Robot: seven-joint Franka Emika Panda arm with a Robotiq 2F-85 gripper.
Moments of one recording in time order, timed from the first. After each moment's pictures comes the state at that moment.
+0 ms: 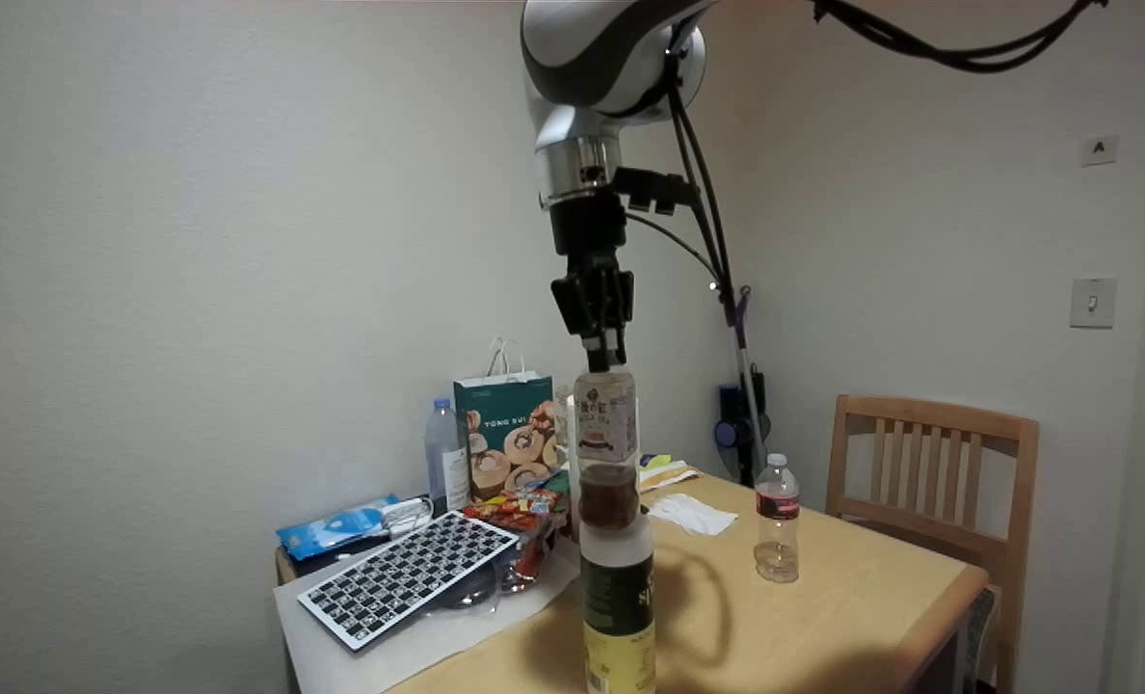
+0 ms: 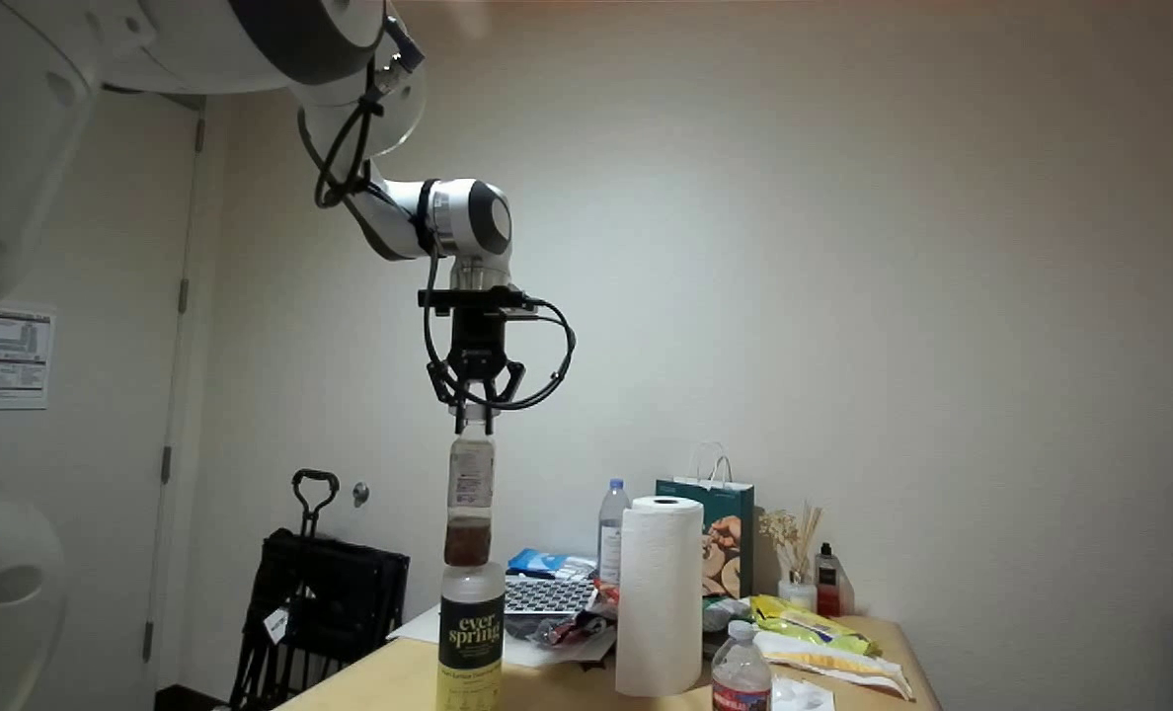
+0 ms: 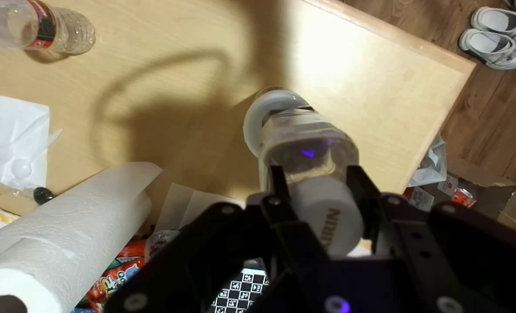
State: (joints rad) arm 0.12 0.19 0.11 -1.56 -0.08 1.67 -0.13
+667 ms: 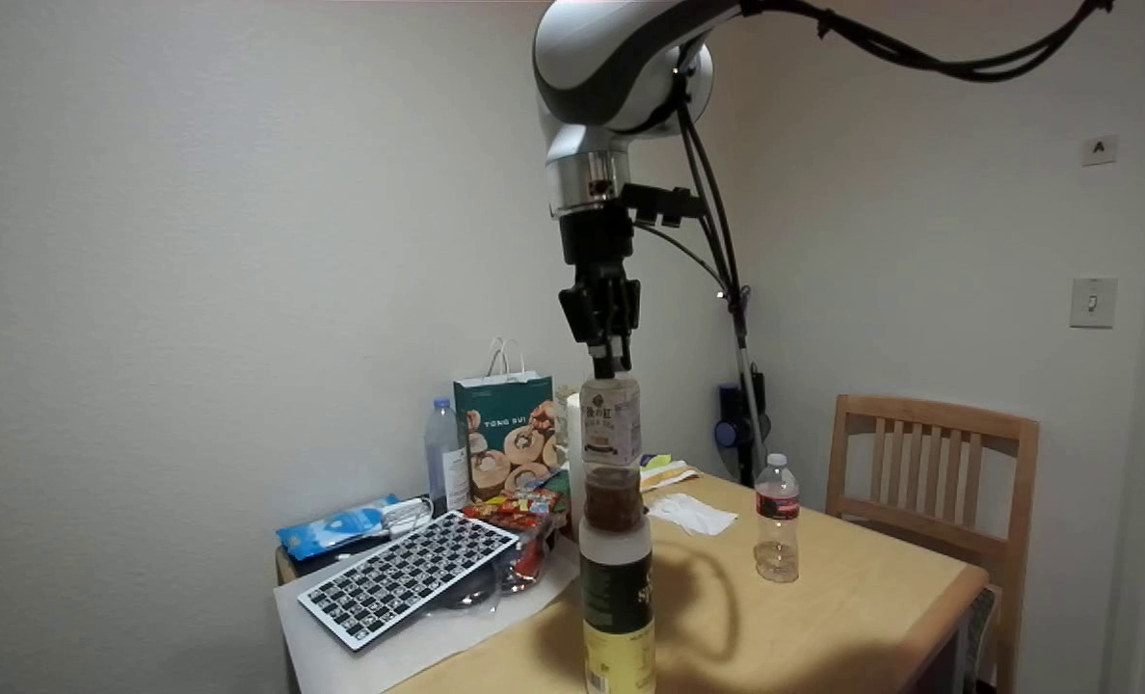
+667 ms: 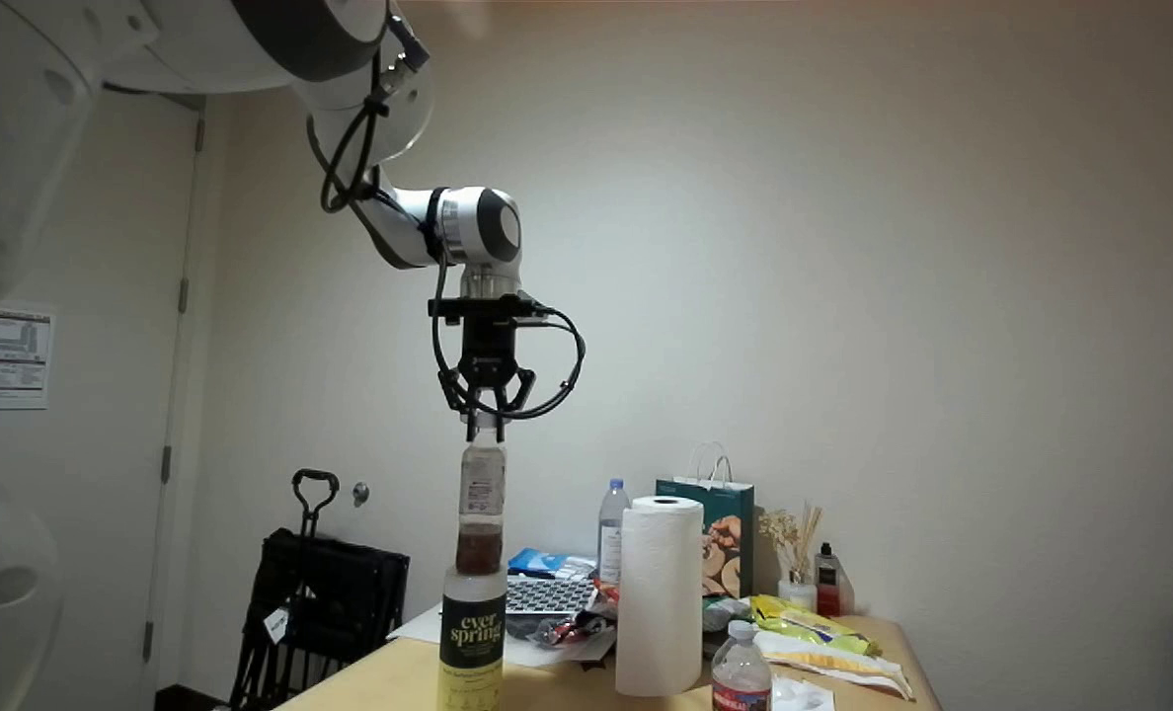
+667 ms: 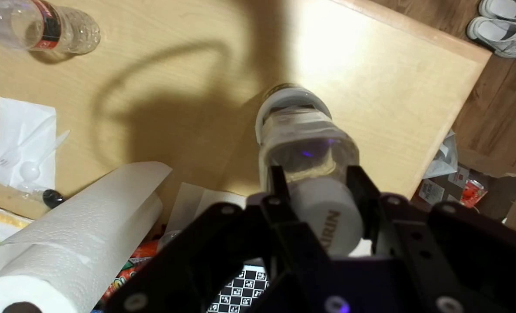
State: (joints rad) arm 0.11 0.19 0.10 -1.59 -0.07 1.72 -0.13
